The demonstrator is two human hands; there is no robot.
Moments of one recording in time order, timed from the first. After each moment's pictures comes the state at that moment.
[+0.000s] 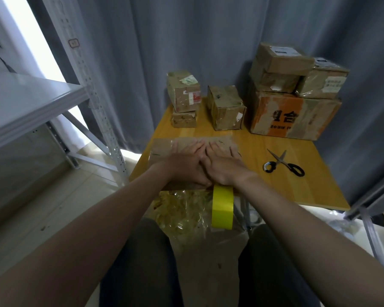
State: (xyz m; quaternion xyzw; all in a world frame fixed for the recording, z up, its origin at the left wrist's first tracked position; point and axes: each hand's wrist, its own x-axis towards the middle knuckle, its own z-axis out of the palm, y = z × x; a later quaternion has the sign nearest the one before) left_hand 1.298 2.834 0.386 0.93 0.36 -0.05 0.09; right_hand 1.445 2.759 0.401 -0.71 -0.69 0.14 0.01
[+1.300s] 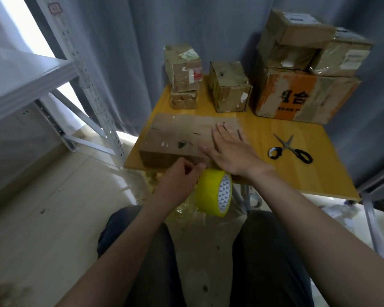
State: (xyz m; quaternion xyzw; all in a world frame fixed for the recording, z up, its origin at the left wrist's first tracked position) left_hand 1.278 2.733 0.377 0.67 0.55 0.23 0.44; right_hand 1.468 2.758 0.391 -0.69 -0.71 0.10 0.02
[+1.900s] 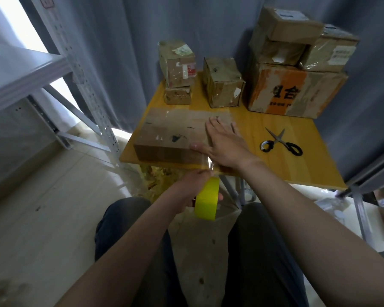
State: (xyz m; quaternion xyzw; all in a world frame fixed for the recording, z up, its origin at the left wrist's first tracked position) left_hand 1.309 2.704 0.382 0.49 0.51 0.14 0.69; right_hand 1.467 2.757 0.385 -0.70 -0.71 0.08 0.06
